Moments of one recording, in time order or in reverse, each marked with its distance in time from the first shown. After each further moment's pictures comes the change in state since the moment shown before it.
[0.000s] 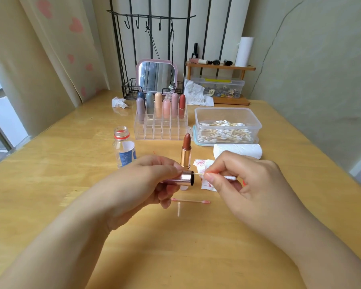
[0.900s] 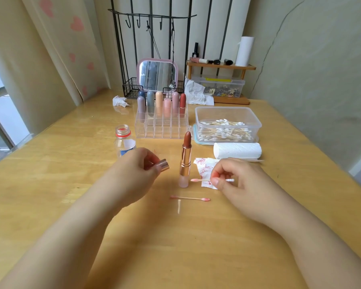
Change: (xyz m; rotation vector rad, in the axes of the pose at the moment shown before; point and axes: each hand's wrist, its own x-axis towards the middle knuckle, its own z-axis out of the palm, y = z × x) left_hand 0.021 -0.023 -0.021 0.609 0.465 0.016; right_hand 0.002 0.026 0.008 0.070 -0.210 0.341
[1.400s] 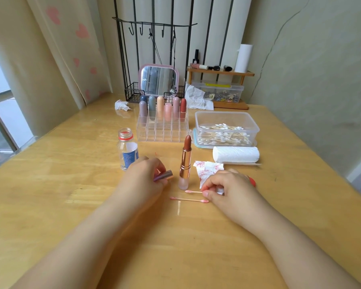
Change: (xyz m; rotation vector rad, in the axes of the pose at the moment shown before) left_hand 0.012 -0.016 0.023 0.312 0.111 0.204; right_hand 0.007 0.008 0.026 -0.202 0.018 0.034
